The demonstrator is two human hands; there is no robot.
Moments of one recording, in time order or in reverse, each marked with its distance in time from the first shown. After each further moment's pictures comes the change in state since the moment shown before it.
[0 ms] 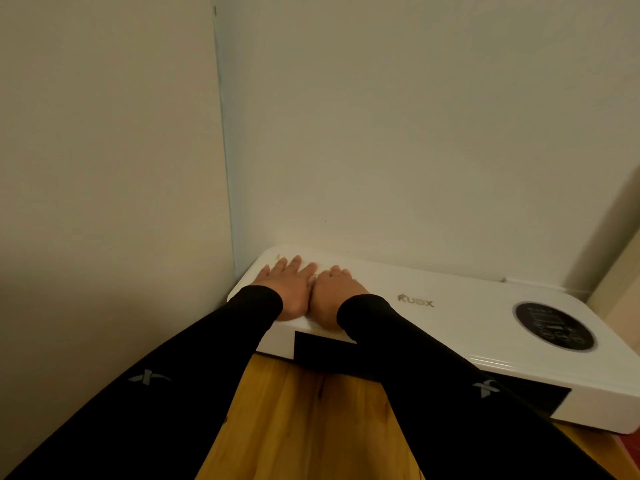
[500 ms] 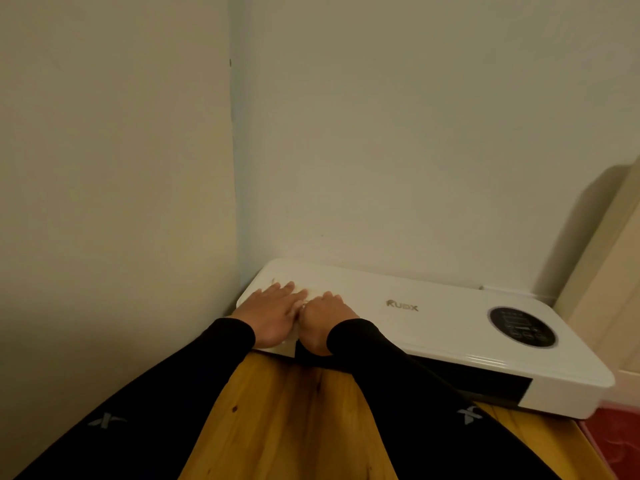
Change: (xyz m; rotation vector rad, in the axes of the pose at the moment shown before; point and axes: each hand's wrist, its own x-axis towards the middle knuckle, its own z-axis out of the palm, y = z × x) left_hand -0.060 -0.016 0.010 -0.069 0.077 0.099; right_hand -0.067 -0.026 -0.005 0.007 -0.001 -0.053
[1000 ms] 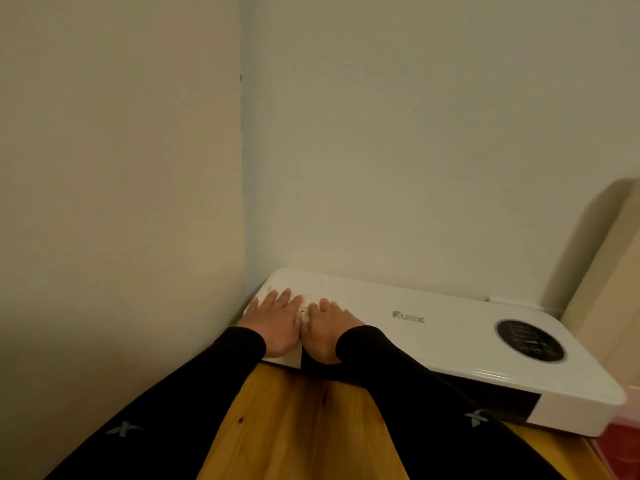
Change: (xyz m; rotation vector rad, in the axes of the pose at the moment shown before) left_hand -0.002 0.005 -0.005 0.089 -0.029 -0.119; right_hand -0.001 0.003 -0.004 0.128 0.012 0.016
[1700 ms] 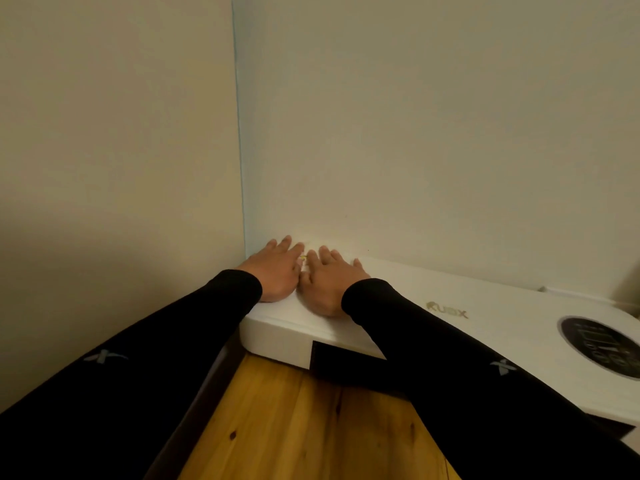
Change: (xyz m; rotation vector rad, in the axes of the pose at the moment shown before) left_hand 0.091 -0.044 -0.008 -0.116 0.029 -0.002; right_hand 0.095 0.010 -0.008 0.008 0.037 -0.049
